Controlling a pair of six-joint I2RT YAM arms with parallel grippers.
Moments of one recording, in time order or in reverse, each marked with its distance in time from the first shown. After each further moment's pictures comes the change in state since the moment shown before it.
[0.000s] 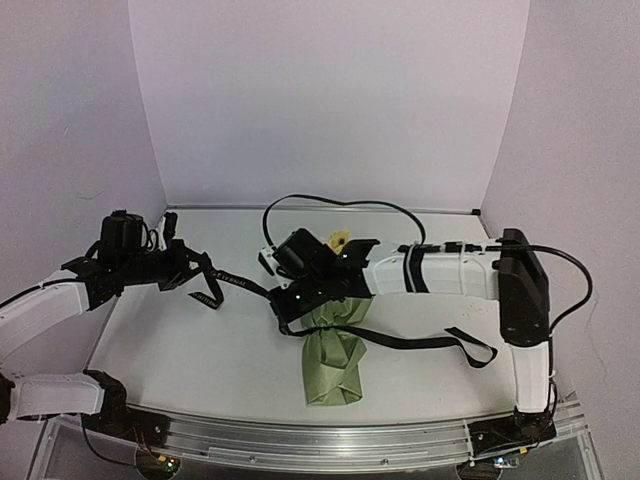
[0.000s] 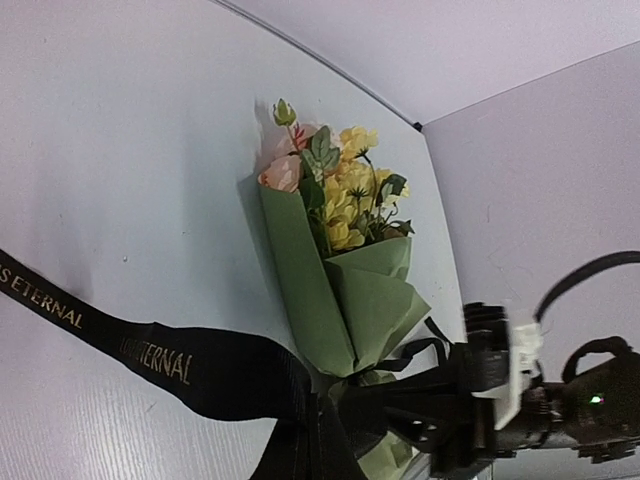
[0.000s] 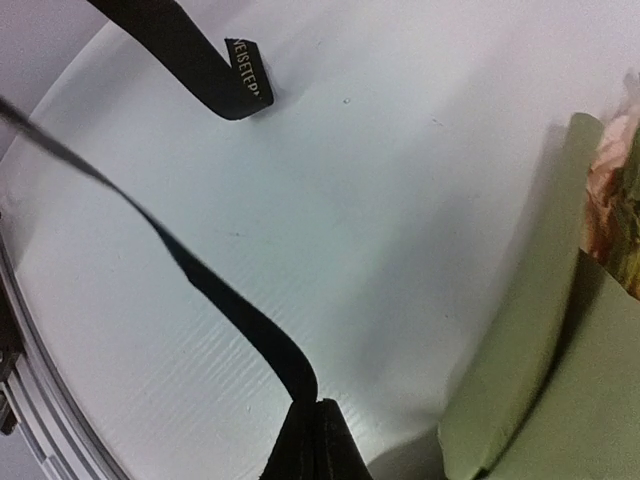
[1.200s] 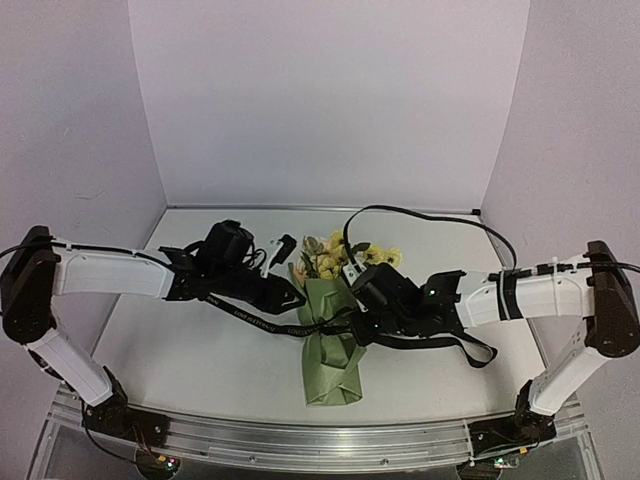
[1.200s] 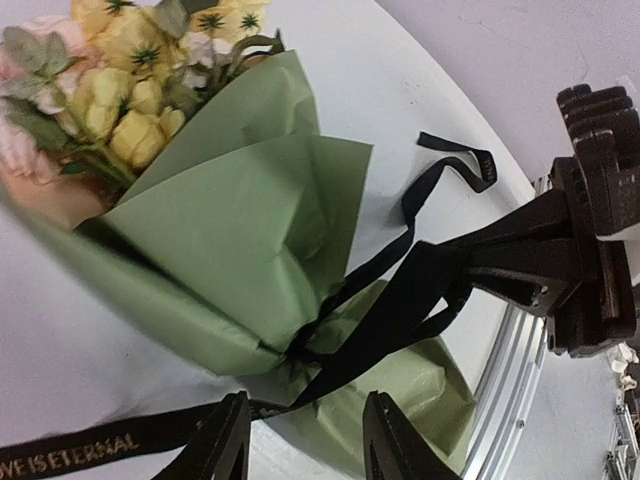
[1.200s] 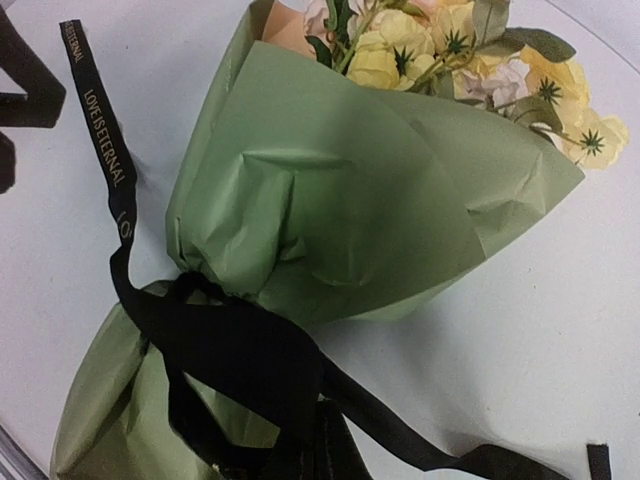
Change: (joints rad) left arm -0.476 0.541 0.254 0.137 -0.073 0.395; right arm 0.000 -0.495 -0.677 0.125 0.328 0.054
